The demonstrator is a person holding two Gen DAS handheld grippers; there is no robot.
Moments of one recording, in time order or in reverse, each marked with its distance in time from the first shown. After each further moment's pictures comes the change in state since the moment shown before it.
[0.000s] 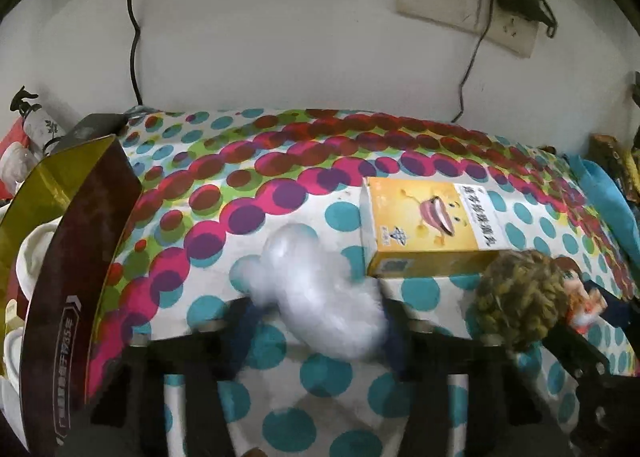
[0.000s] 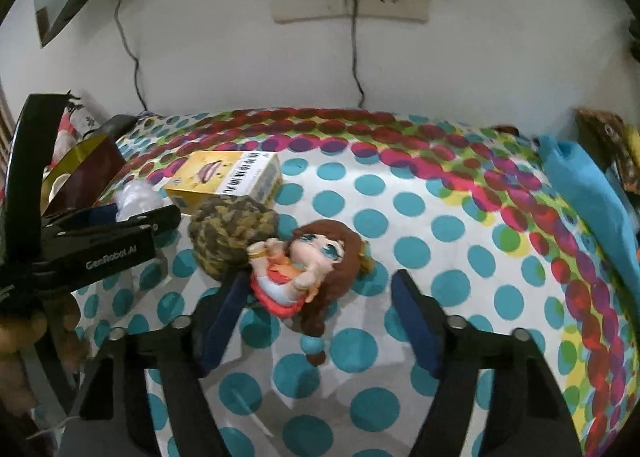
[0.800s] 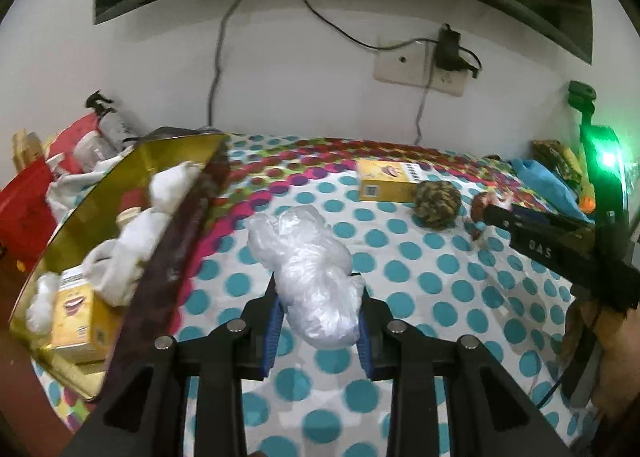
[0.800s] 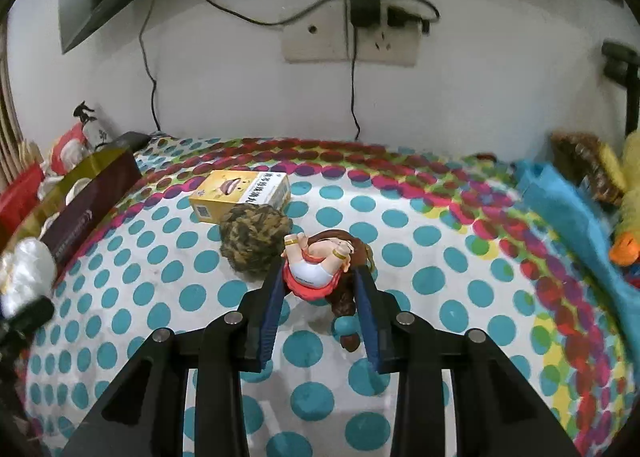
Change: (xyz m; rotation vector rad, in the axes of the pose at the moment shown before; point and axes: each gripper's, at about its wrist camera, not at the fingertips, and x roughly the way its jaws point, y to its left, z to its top) left arm -0.146 0.024 -0.105 -0.028 -0.194 0.009; right arm -0.041 0.014 -0.018 -0.023 -0.134 -0.035
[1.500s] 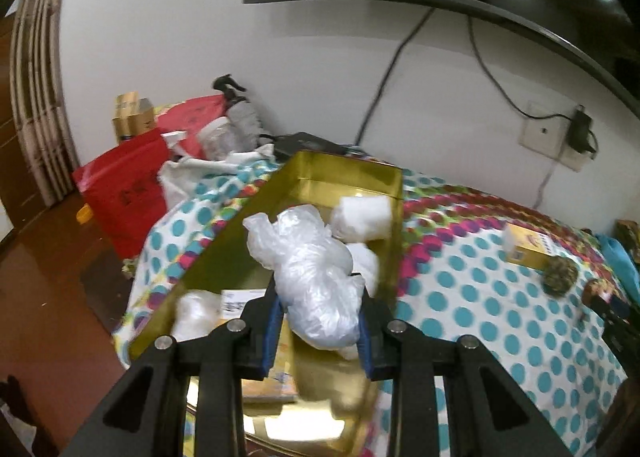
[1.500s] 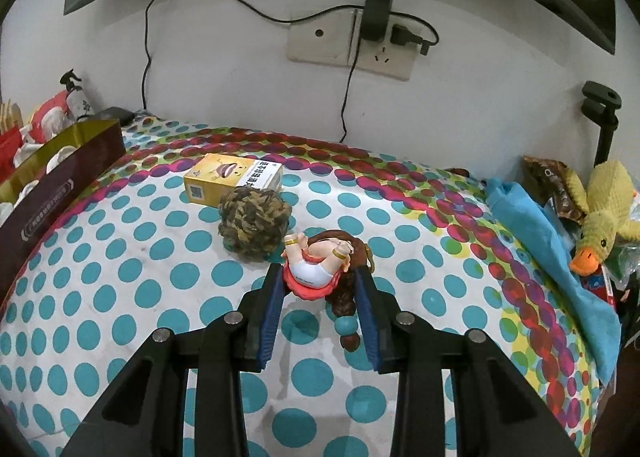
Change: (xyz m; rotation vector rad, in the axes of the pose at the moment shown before) left arm -0.027 0.137 0.017 -0.206 -0.055 0.267; right arm -0.009 0.025 -0.011 -0.090 0.000 -0.150
